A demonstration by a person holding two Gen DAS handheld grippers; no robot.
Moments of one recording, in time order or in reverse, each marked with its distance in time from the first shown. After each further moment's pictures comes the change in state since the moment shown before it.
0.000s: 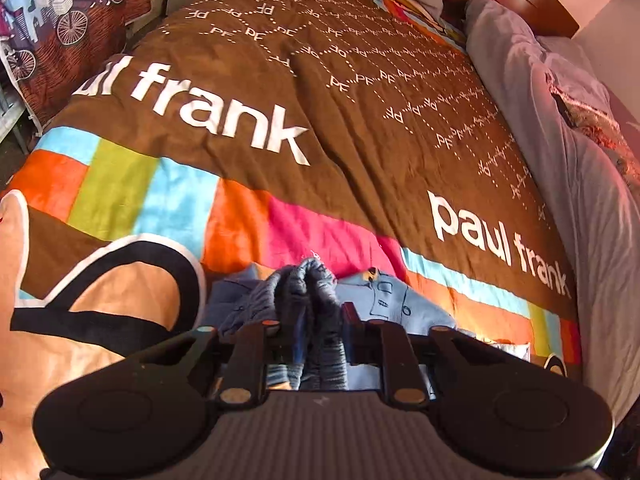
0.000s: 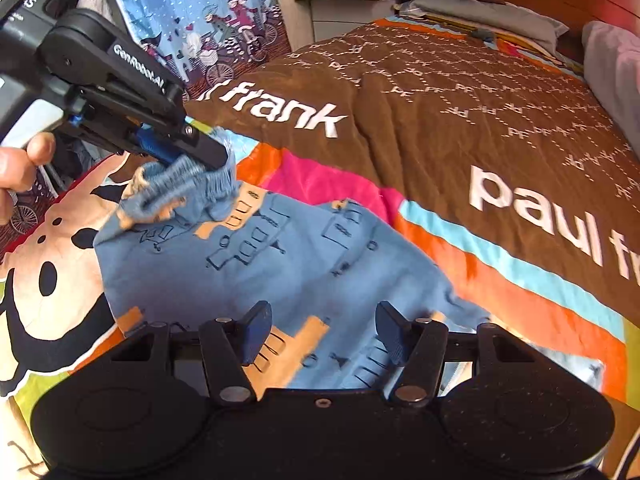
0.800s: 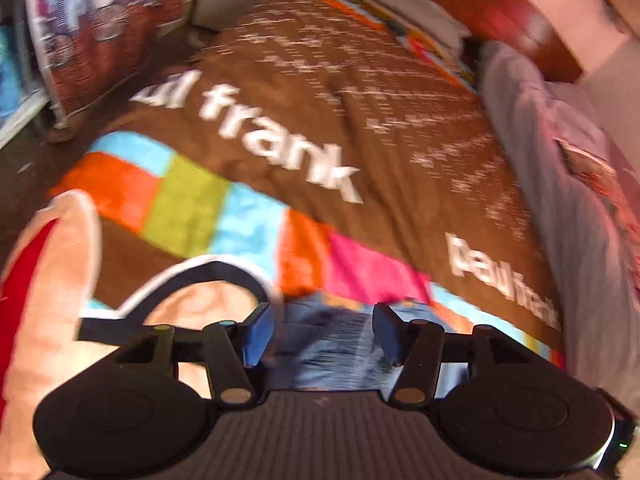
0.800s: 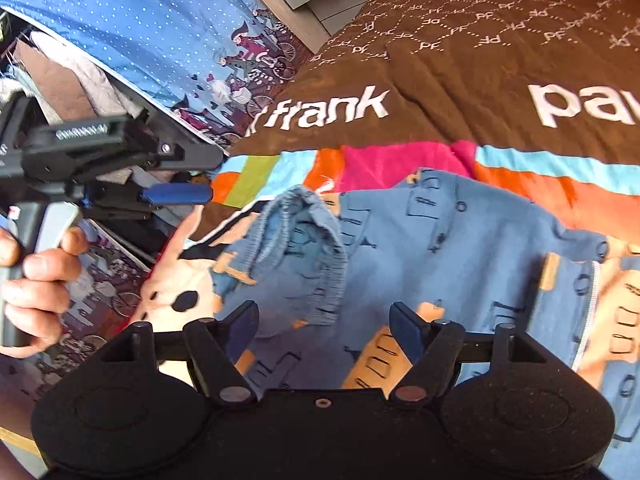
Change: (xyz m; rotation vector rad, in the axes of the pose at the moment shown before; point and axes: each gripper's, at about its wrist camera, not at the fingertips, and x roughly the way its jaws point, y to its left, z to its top) left arm -0.040 0.081 0.006 -0.101 -0.068 -0.017; right arm 0.030 0.000 0.009 0.323 0.017 0.376
